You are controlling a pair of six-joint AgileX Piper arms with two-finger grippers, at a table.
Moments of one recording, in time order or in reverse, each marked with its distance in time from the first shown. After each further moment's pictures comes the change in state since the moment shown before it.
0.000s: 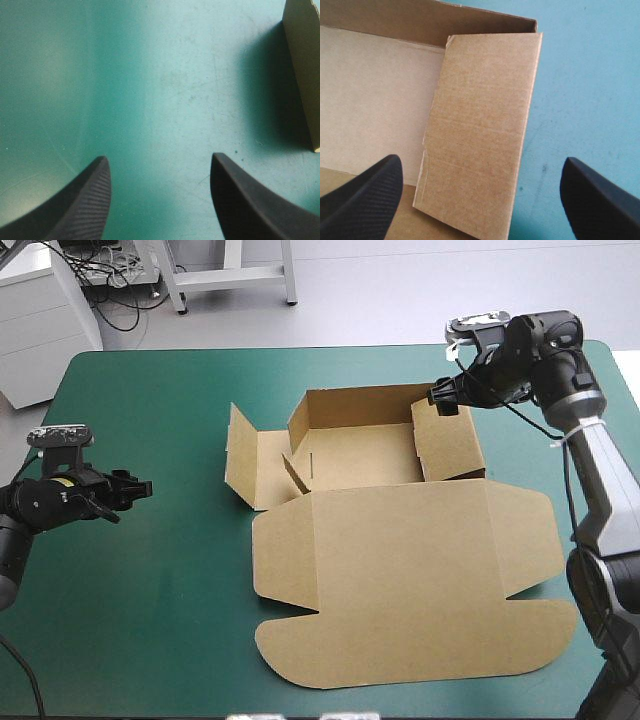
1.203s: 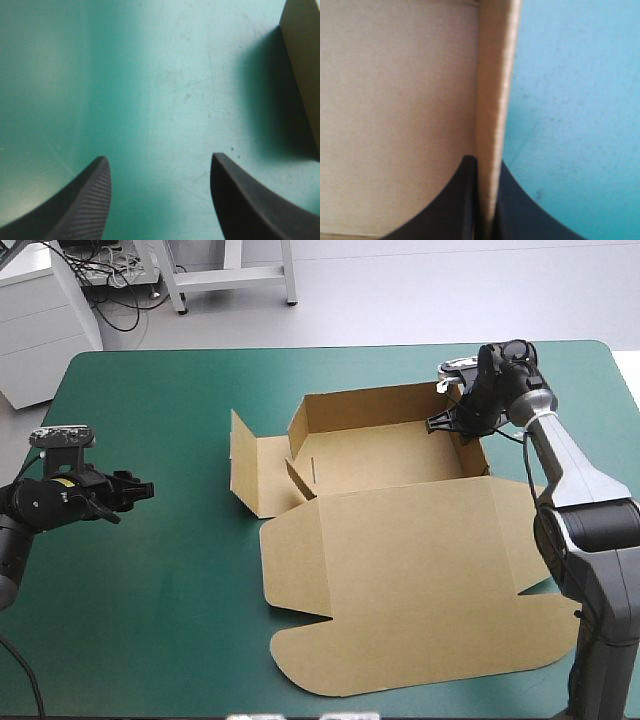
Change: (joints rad) left arm 0.000 0.000 0.000 -0.015 0.009 0.018; right arm -0.034 0.264 -0.002 -0.059 -0.022 -0.001
